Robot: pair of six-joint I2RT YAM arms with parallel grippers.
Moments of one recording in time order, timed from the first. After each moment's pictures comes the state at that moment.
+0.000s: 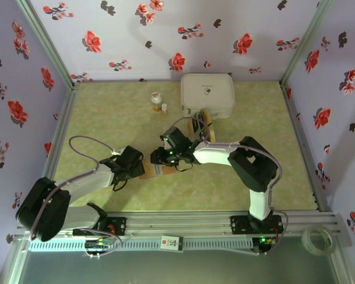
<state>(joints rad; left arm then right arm) -0.61 1.24 0.52 -0.46 -0.32 -0.85 0.89 1.90 1.10 -0.02 -0.44 0.90</state>
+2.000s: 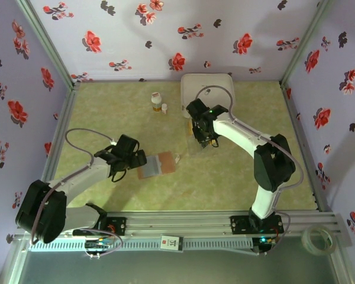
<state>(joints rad) -0.55 1.25 0.65 -0.50 -0.22 -0.74 0.63 1.80 1.45 -0.97 0.22 0.29</state>
